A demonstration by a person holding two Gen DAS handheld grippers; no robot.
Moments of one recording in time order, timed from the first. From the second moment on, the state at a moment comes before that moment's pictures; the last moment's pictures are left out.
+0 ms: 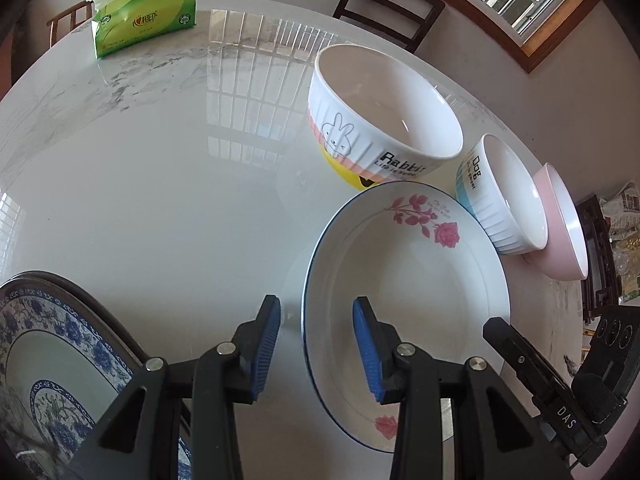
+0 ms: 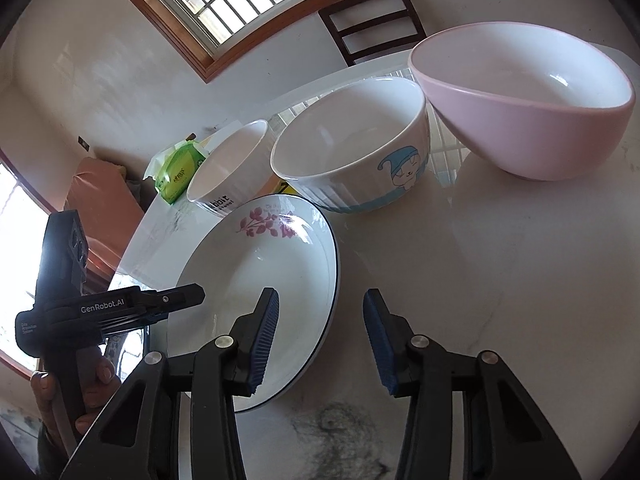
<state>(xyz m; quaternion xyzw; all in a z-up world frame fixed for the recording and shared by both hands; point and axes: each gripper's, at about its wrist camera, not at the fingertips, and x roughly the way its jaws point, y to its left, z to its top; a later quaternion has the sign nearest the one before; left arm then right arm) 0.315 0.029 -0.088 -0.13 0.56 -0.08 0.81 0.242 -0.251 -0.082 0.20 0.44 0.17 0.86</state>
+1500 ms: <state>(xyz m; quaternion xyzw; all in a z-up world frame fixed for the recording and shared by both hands) 0.100 0.151 -0.021 -0.18 0.48 0.02 0.86 0.126 -0.143 -0.047 0.14 0.45 0.27 0.84</state>
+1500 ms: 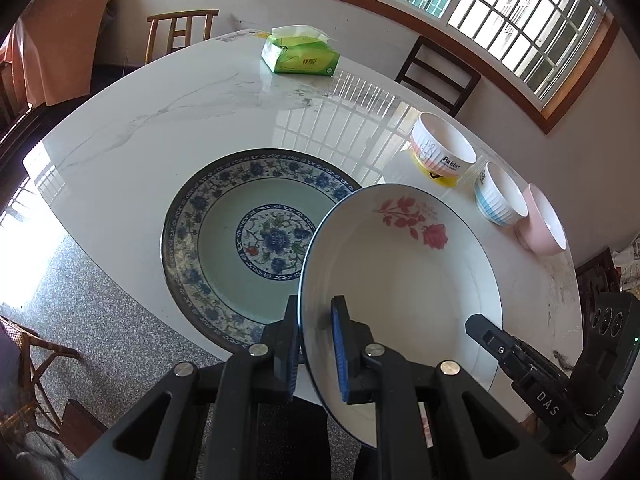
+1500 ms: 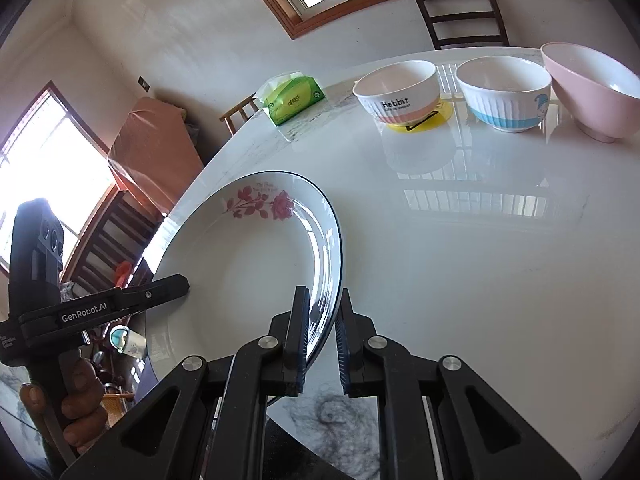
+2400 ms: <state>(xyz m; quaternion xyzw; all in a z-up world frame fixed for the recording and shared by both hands) 0.127 0.224 -0.043 -0.22 0.48 0.07 0.85 0.164 -0.041 -0.052 0.06 0.47 0.30 0.83</state>
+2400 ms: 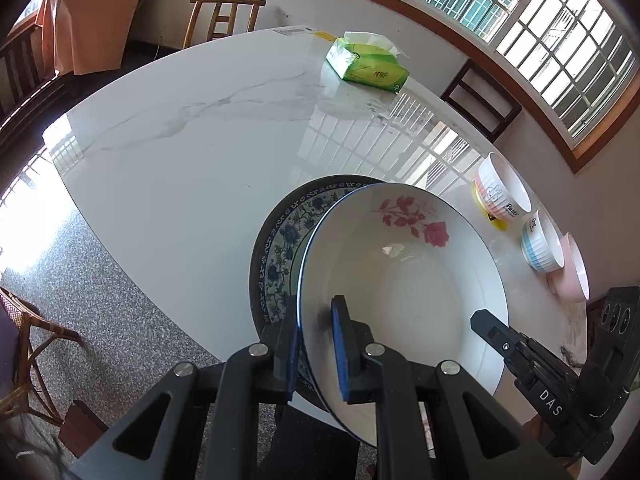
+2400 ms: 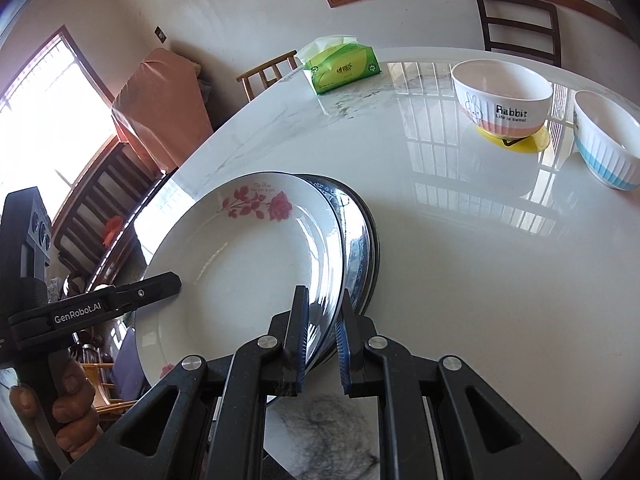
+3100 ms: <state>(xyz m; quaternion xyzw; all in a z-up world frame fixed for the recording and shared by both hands) 0.135 0.229 -0.054 -0.22 0.49 0.06 0.84 0.170 -0.030 -0.054 0.06 0.47 0.29 0.83</state>
